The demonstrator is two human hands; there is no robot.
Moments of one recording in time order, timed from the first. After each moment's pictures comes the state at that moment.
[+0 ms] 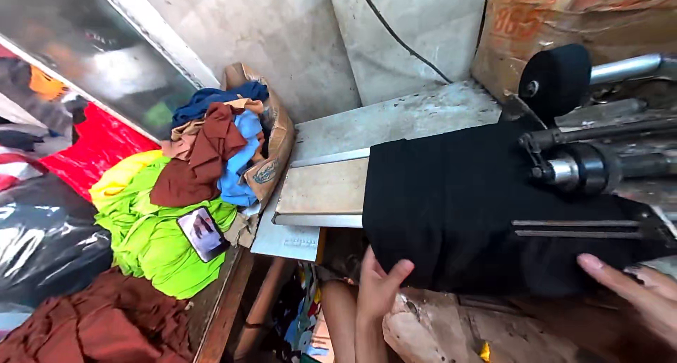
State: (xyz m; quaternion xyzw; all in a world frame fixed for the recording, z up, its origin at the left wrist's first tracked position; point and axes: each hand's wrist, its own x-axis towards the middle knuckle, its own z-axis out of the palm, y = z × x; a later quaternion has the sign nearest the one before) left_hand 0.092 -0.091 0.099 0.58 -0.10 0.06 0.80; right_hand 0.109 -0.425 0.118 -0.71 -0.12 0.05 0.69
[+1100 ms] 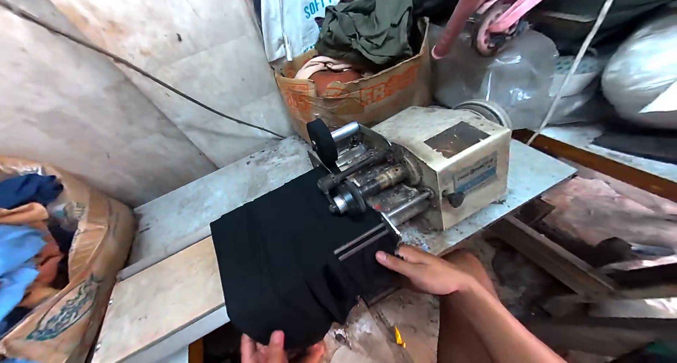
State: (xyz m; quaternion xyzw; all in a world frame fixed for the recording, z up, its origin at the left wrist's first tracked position) left_hand 0.090 -0.106 0.097 0.59 -0.09 0.14 0.79; right_hand 0.112 -0.430 0.124 -0.75 -0.12 0.10 0.65
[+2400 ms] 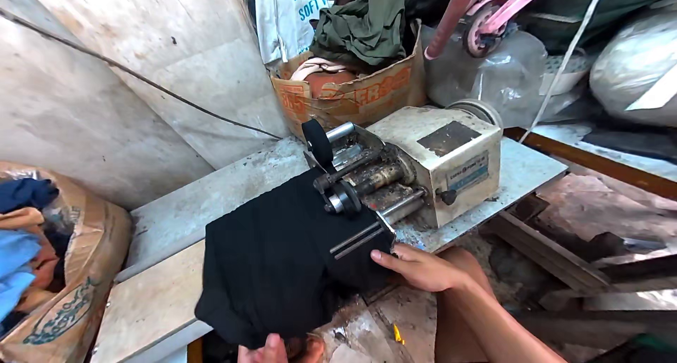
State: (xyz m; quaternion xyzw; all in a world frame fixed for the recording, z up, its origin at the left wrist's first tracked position) left_hand 0.094 -0.100 0.097 0.56 -0.14 0.10 0.81; right_hand 0.115 -0.429 0.123 -0.75 -0.14 0.10 0.64
